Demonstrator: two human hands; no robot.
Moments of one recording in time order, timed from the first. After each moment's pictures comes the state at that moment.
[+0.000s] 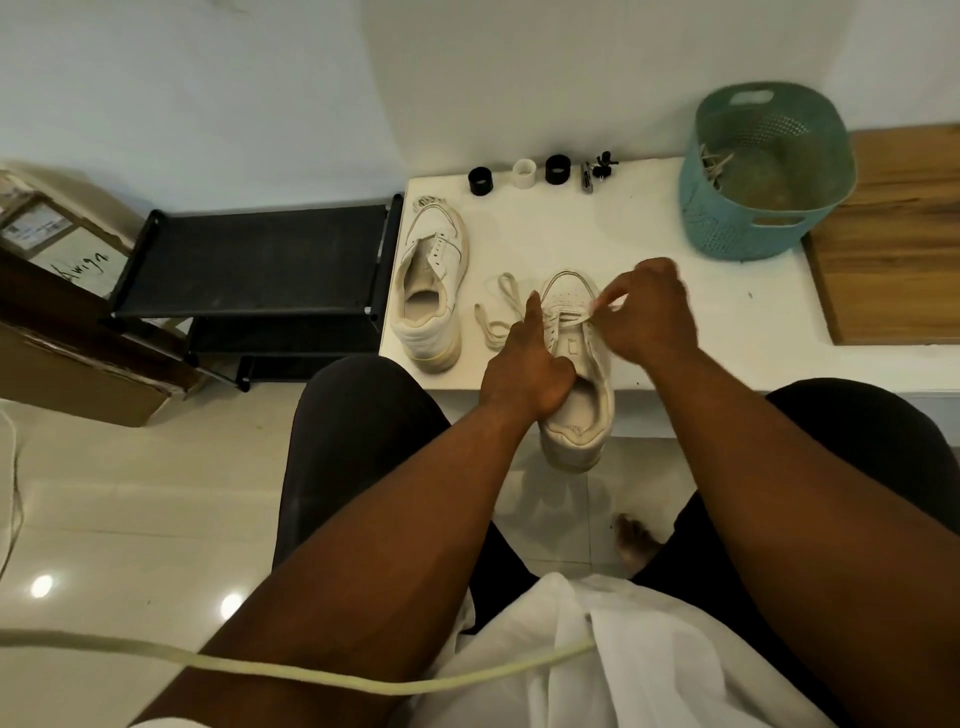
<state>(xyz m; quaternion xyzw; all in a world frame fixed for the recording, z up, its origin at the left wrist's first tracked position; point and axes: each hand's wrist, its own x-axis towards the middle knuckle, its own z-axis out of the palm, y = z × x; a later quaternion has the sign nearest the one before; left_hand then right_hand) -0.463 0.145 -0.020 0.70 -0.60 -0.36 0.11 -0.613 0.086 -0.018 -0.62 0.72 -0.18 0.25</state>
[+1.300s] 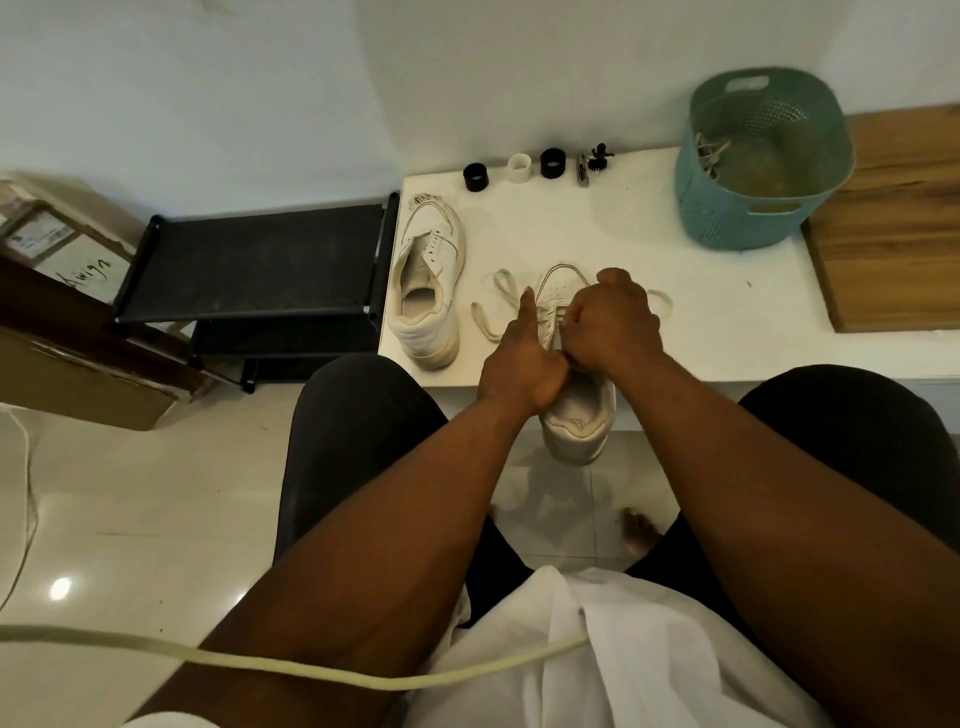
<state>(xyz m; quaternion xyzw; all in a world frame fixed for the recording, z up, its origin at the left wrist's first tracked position) -0.463 0.145 -0.022 0.71 -0.57 -0.39 0.13 -0.585 0.098 -0.024 -0.65 0.71 -0.08 0.26</state>
